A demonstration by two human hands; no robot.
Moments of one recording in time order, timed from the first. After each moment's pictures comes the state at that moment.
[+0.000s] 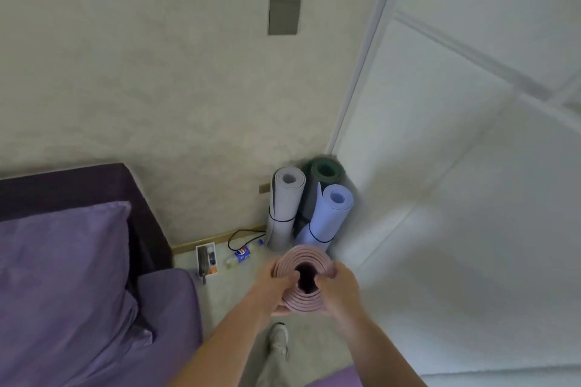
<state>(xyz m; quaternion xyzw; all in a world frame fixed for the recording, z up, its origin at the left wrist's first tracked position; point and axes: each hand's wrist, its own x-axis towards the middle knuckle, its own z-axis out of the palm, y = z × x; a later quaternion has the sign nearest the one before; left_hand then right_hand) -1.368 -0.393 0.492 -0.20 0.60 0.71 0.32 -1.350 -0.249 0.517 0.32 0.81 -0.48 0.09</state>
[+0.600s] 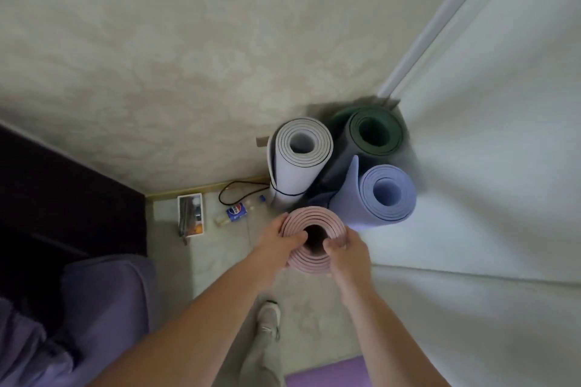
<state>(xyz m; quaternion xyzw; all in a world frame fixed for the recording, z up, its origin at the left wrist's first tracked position) -1.649 -0.303 0.250 -0.30 0.59 0.66 0.34 -1.628 -0.161 0.275 0.33 0.80 -0.47 0.14</state>
